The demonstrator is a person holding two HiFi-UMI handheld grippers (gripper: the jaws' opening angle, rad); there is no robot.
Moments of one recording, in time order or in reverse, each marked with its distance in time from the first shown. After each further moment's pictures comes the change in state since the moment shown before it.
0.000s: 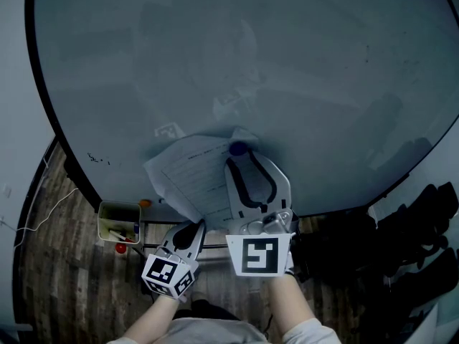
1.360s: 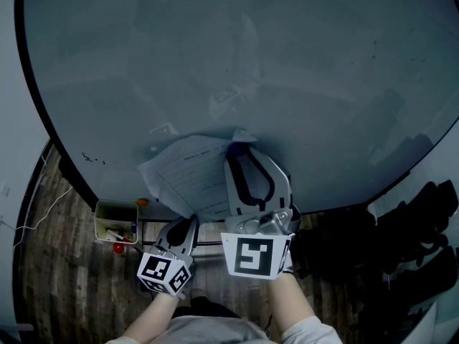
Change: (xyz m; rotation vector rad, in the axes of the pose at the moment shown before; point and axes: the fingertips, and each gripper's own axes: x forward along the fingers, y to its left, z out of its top) left arm -0.002 0.030 -0.007 -0.070 -0.036 0.070; right arm 0.010 0.004 -0.002 -0.085 0.014 -0.037
